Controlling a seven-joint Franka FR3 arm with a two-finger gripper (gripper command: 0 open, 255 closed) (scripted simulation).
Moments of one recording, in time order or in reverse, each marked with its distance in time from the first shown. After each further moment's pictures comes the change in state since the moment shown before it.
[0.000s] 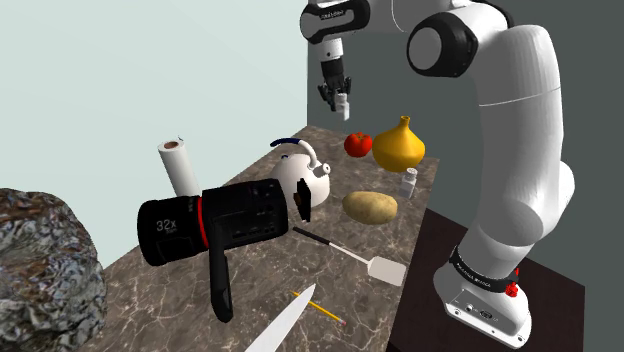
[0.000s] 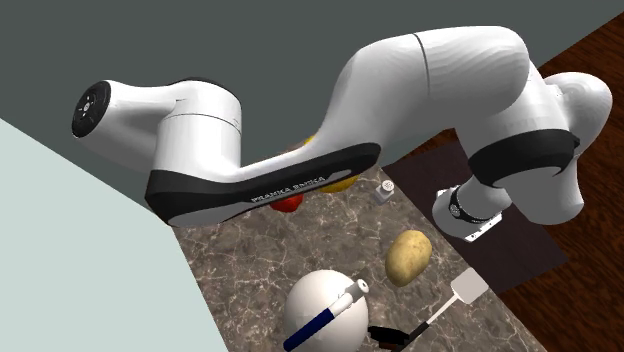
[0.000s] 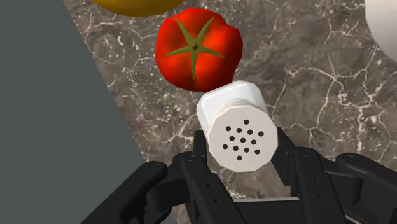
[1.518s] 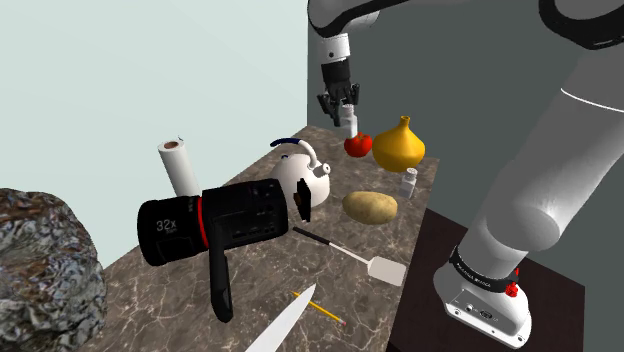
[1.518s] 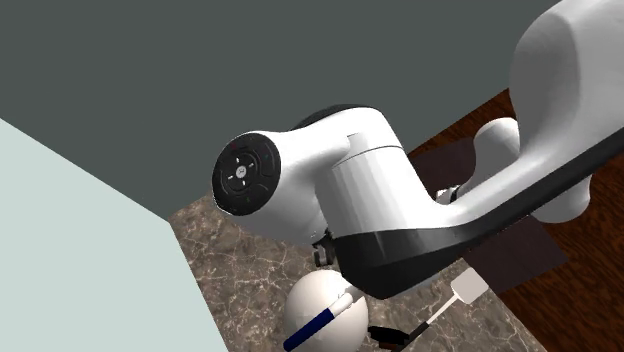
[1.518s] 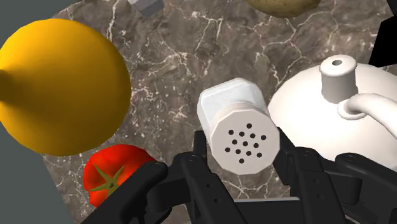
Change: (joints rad) arm 0.176 -0.565 0.097 -0.672 -0.019 0.095 0.267
